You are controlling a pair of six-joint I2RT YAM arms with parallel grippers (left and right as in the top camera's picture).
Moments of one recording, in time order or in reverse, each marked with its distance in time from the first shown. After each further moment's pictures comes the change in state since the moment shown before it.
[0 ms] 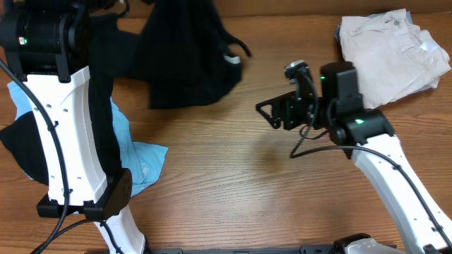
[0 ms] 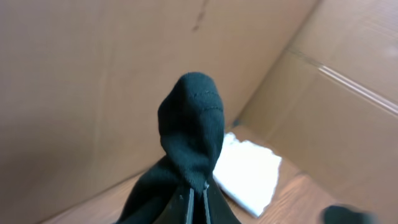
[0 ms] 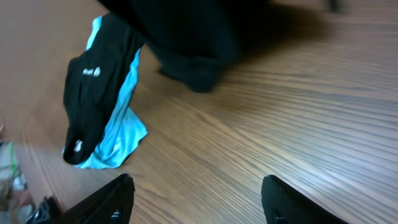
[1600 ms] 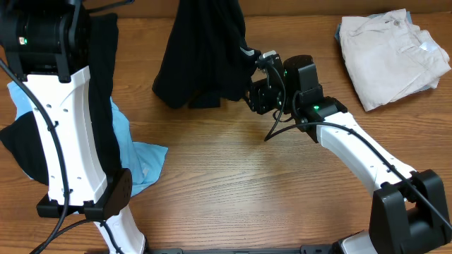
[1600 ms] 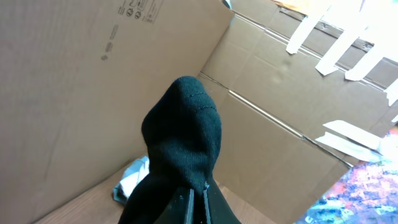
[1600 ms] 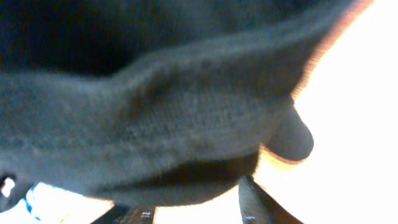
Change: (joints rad) left arm 0.000 0.000 0.000 0.279 0.277 -0.322; right arm 0.082 0.273 -0.002 0.420 0.148 0.024
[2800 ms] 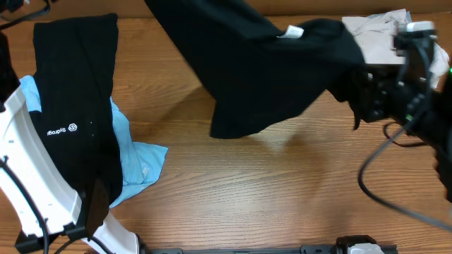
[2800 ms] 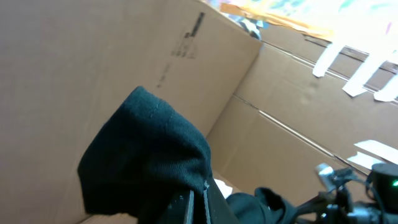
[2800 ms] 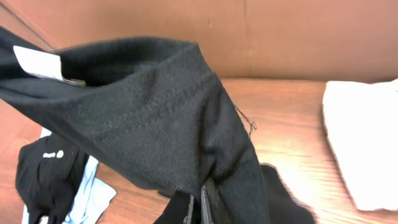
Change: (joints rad) left arm 0.308 -0.115 0.000 -0.002 0.116 -0.043; right arm -0.288 -0.449 0.776 -1.105 0.122 -0.054
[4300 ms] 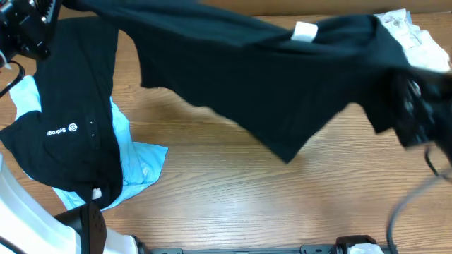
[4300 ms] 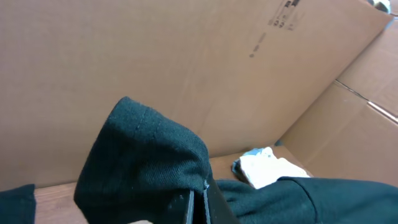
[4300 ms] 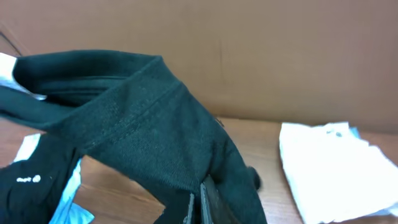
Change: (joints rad) left arm 0.118 -0.156 0.019 -0.600 -0.294 0.393; right arm 0.000 -0.024 0.326 -0.166 0.114 -0.052
